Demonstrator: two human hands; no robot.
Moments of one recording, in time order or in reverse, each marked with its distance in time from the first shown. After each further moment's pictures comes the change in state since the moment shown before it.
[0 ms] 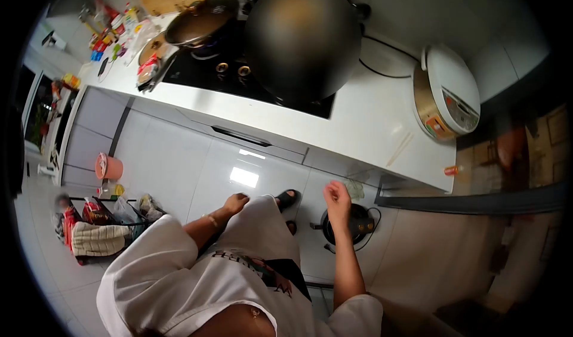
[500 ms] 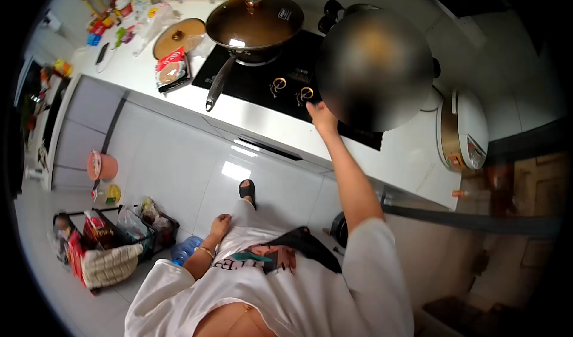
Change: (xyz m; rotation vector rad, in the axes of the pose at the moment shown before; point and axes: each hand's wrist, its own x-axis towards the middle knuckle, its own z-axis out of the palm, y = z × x) left_hand -0.048 -0.161 -0.129 -0.397 0.190 -0.341; right_hand 0.230 -0.112 0.305 -0.547 -0.009 -0.110
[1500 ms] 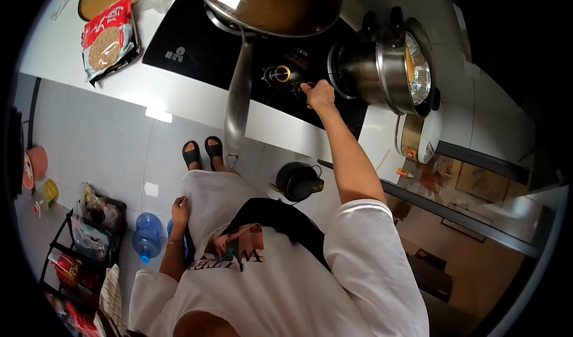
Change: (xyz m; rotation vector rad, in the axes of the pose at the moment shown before) left_hand 0.095 -0.024 -0.036 -0.154 -0.024 -0.118; right_hand 0.065 -0.082 0.046 -0.685 -0.169 0.411
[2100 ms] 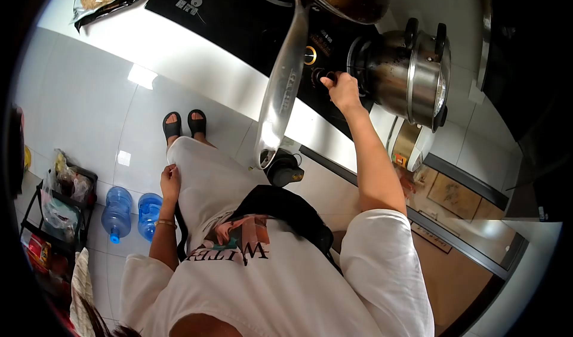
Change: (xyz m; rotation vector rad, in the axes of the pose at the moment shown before) left_hand 0.024 0.001 0.057 -0.165 0.103 0.034; right_hand 0.003 0.017 -0.002 -0.328 -0.001 -0.407
